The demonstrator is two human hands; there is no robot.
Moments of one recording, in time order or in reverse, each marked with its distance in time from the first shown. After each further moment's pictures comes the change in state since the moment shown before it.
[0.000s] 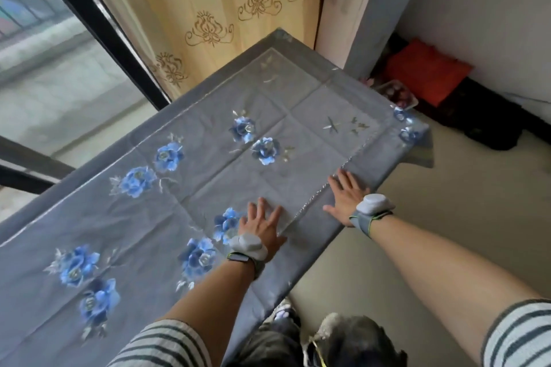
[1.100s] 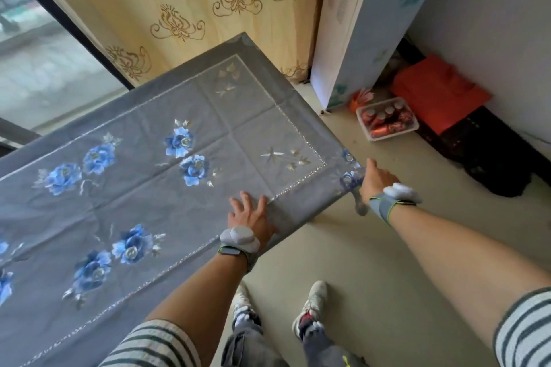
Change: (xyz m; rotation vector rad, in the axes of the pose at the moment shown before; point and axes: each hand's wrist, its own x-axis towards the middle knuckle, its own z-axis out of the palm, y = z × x) left_hand 0.115 0.217 -0.064 -0.134 0.019 -0.308; right_hand 0.126 0.253 -0.115 0.104 0.158 0.179
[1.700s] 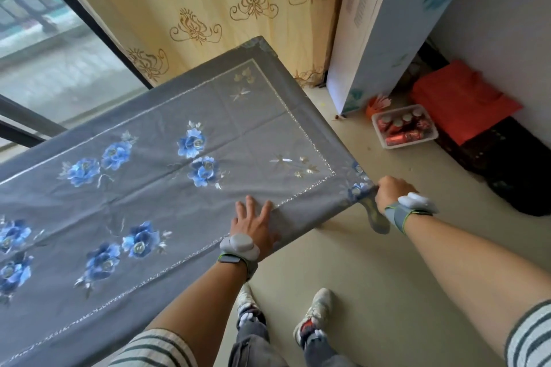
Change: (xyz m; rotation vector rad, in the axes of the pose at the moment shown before) left_hand 0.001 -0.001 0.017 -0.021 0.039 -0.014; right_hand 0.024 0.026 0.002 -0.147 -0.037 -0.024
